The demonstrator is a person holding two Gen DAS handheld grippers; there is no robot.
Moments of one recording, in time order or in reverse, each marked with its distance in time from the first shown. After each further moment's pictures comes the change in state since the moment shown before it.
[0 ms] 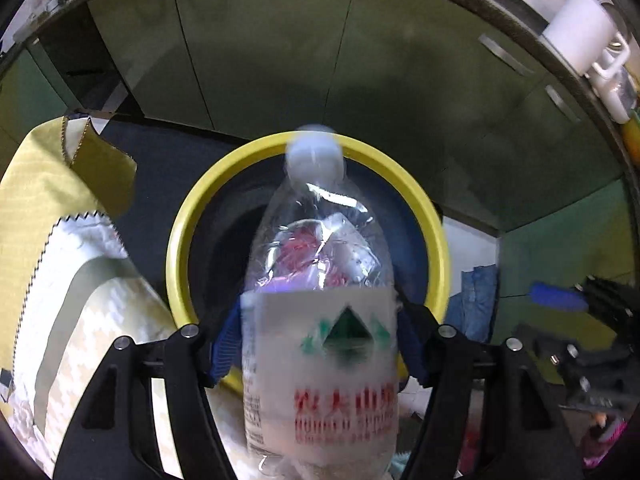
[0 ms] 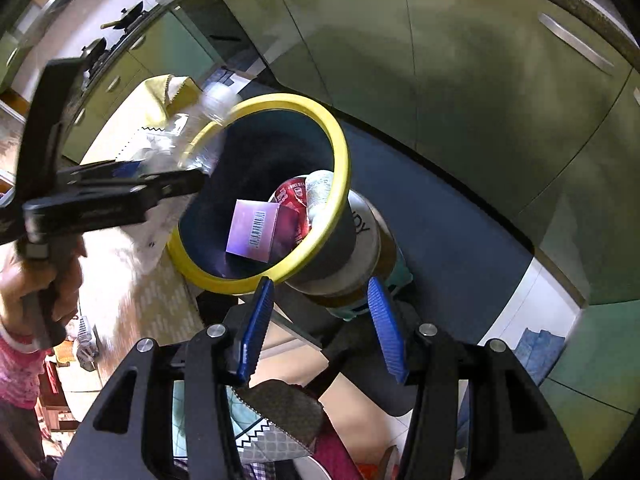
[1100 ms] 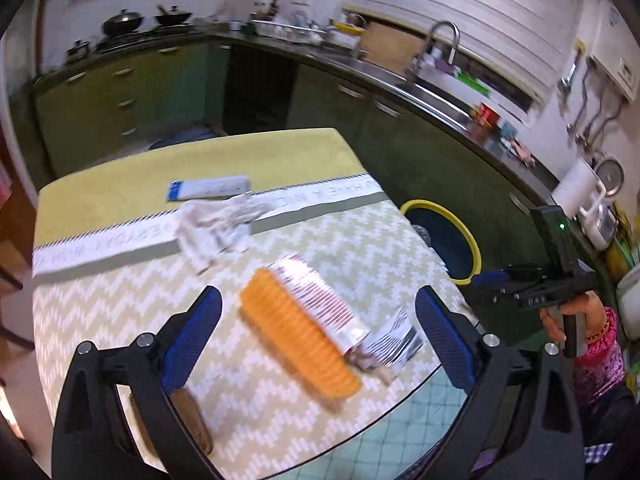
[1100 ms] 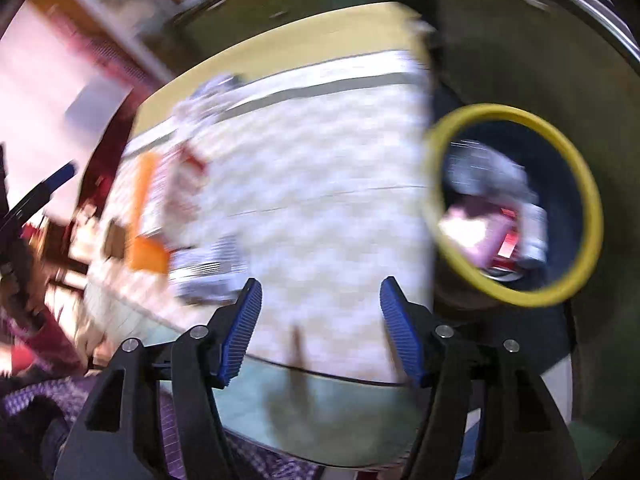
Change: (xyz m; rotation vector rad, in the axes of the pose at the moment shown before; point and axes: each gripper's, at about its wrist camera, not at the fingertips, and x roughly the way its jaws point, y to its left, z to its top) left arm -0.252 0.166 -0.354 -0.426 -0.528 0.093; right arm 0.021 0.238 -0.063 -0.542 0.143 0.232
